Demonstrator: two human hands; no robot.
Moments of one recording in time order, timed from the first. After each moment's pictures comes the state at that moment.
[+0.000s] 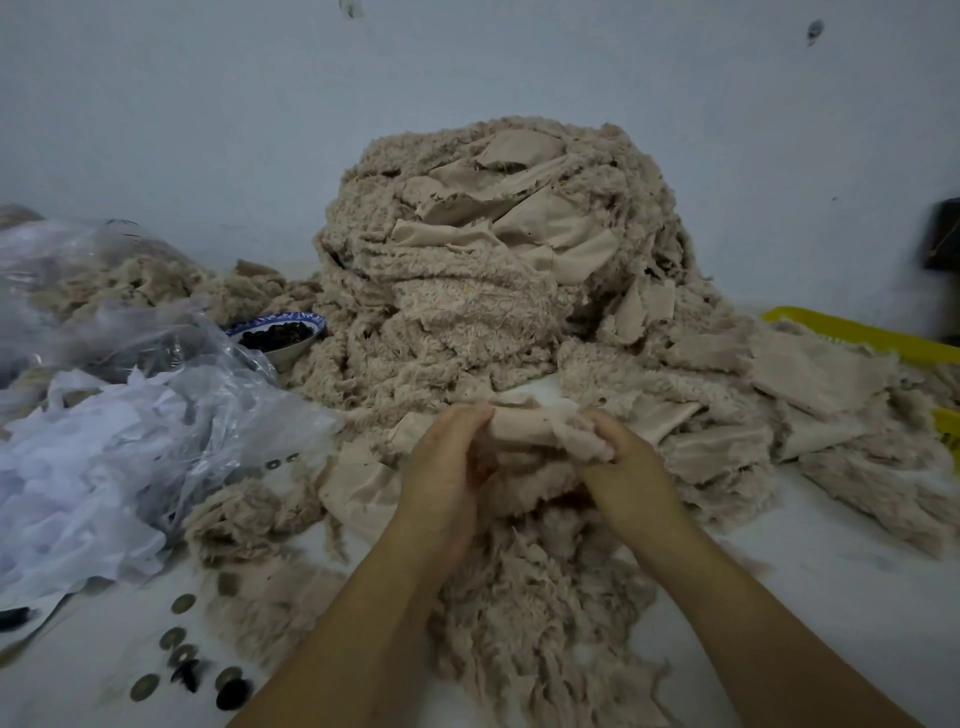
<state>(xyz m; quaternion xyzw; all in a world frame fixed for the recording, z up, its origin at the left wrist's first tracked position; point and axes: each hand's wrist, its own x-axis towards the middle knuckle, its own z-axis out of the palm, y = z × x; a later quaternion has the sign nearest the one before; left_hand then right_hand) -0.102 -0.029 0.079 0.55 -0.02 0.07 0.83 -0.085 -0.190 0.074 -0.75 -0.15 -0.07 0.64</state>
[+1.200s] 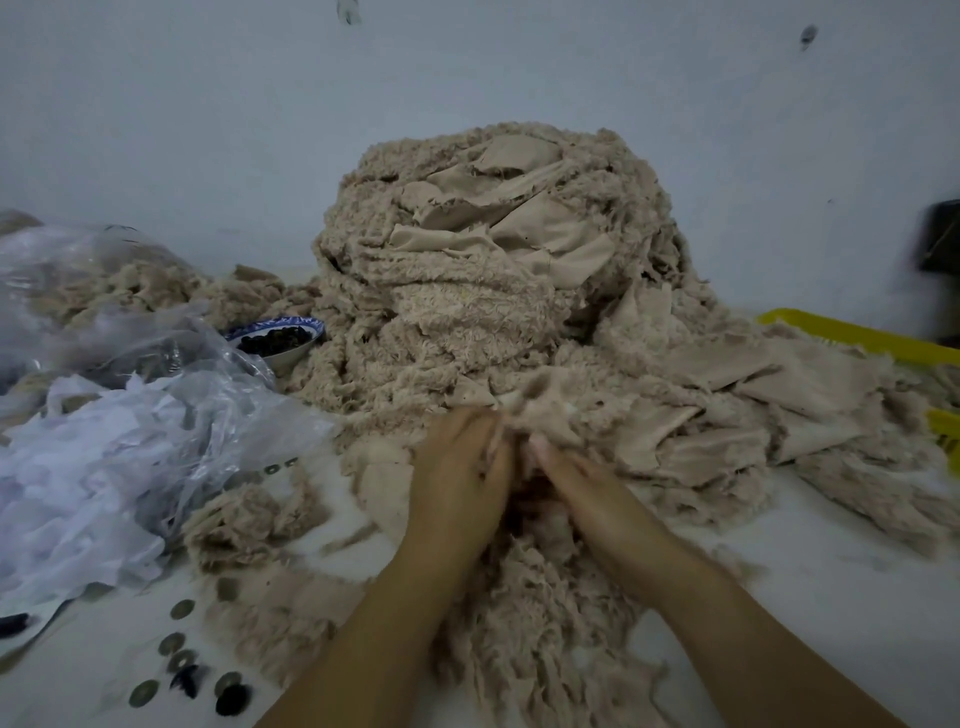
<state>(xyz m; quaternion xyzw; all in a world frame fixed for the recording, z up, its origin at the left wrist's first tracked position) -0.105 -0.031 0.070 0.88 -0.09 0.32 0.34 -0.089 -0.177 0.060 -0.69 -0.13 0.11 0.70</state>
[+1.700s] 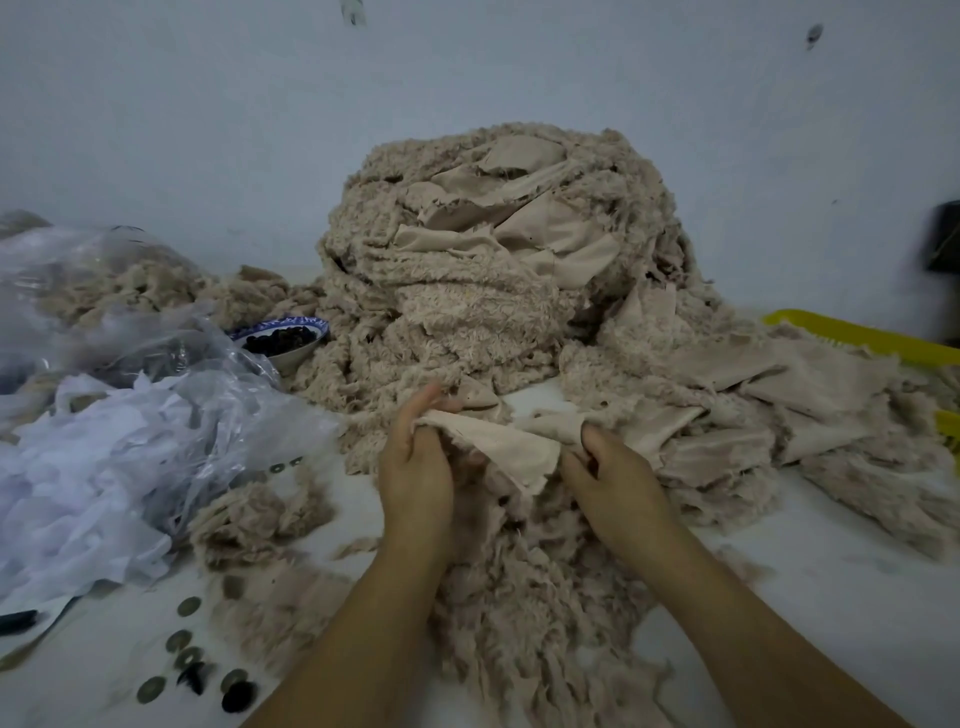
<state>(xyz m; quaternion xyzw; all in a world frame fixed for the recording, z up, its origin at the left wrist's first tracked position) -0.101 -0.020 0.075 0.63 0.12 0.28 0.72 -0.080 -0.187 0.063 -0.88 -0.11 -0.07 0.46</state>
